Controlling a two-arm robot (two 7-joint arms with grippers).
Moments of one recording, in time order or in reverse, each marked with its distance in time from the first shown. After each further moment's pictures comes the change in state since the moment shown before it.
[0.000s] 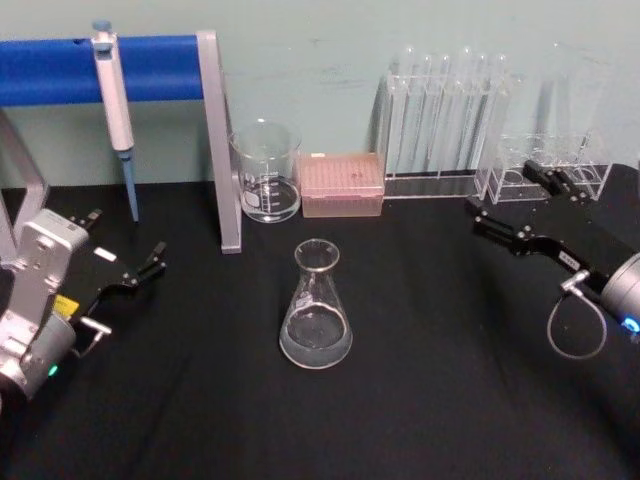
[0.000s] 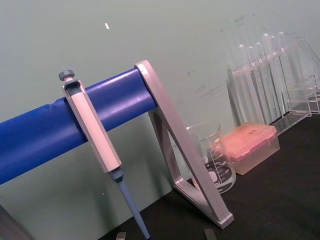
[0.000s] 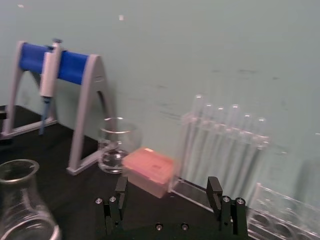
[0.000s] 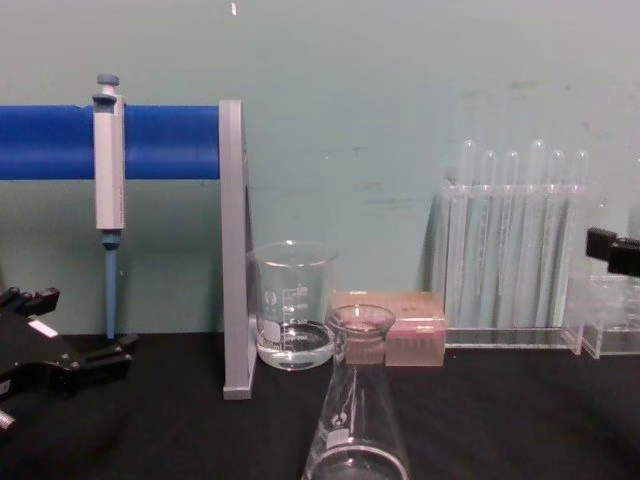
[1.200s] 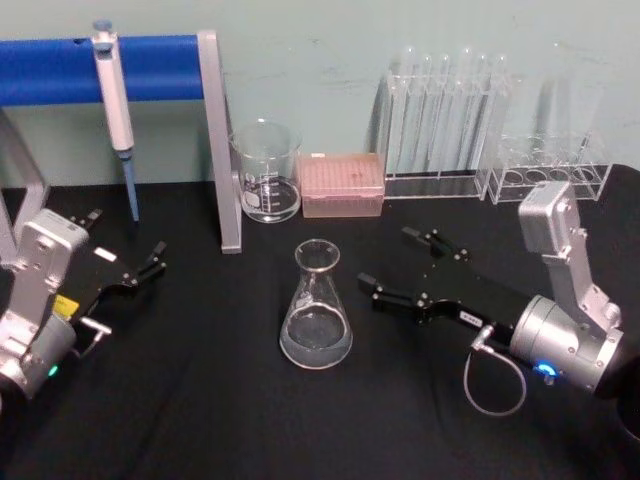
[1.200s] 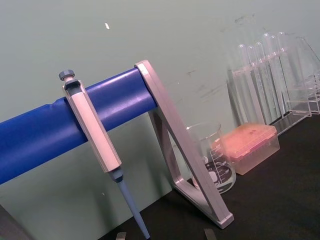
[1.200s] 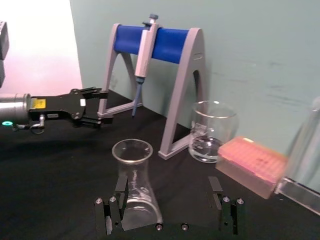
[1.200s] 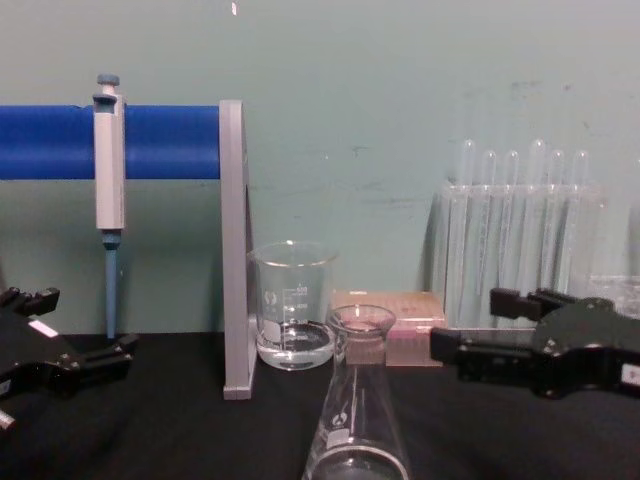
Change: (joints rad) left arm 0.000 0.000 0.000 0.000 0.000 0.000 0.000; right arm 0.044 -0.107 -0.116 0.049 -0.044 0.064 0.222
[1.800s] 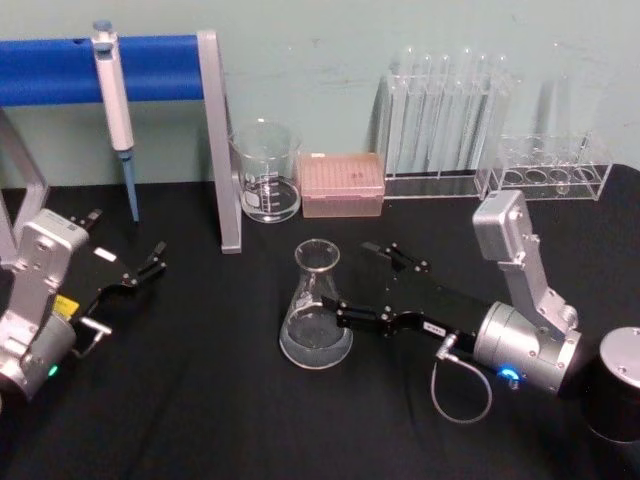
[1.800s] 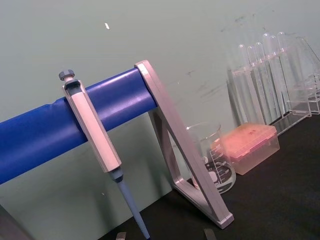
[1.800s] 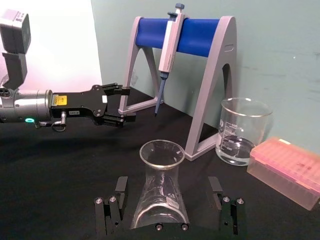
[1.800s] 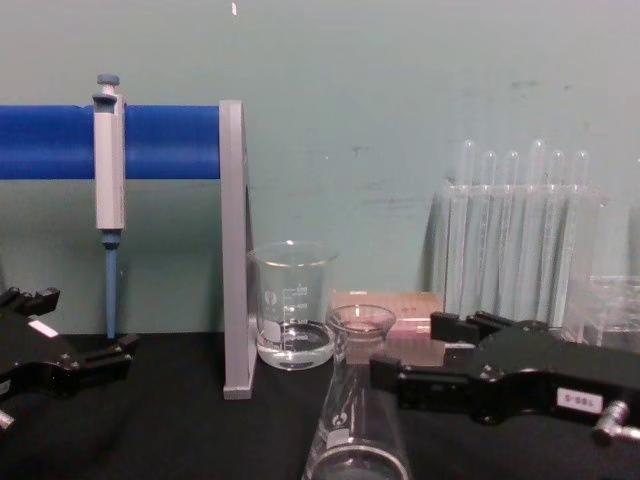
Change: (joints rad) left arm 0.000 0.000 0.000 0.000 0.000 0.000 0.000; right arm 0.056 -0.051 -0.068 0.069 -0.009 0.003 0.045
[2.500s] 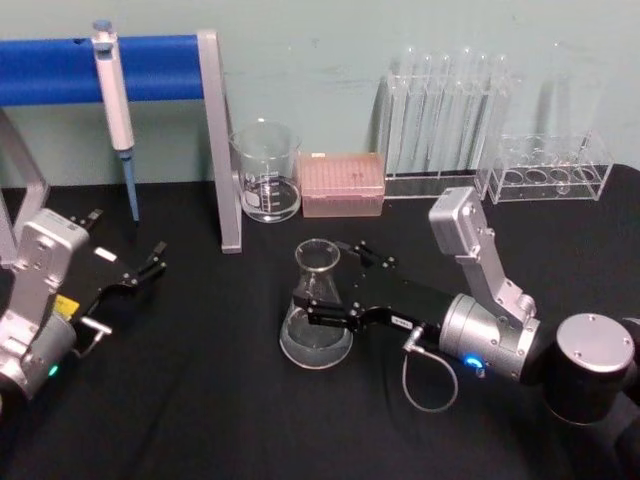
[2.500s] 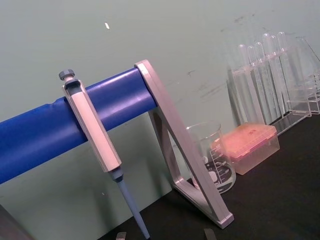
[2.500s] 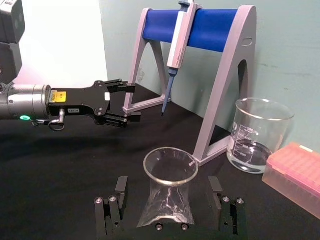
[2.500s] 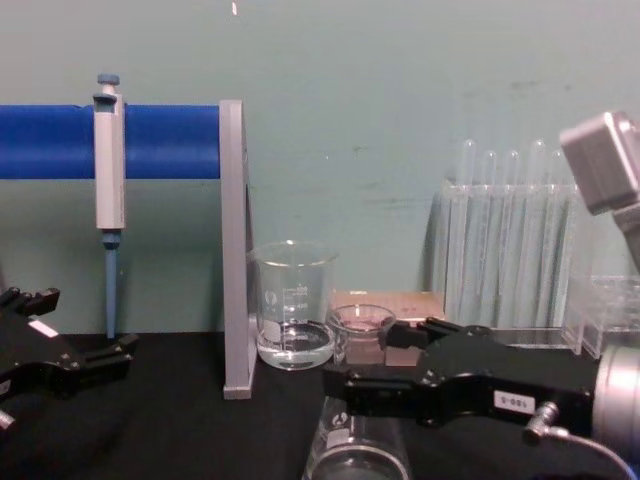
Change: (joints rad) left arm 0.000 0.000 0.000 0.000 0.000 0.000 0.000; right arm 0.088 -0.070 -0.057 0.119 -0.038 -0.021 0.019
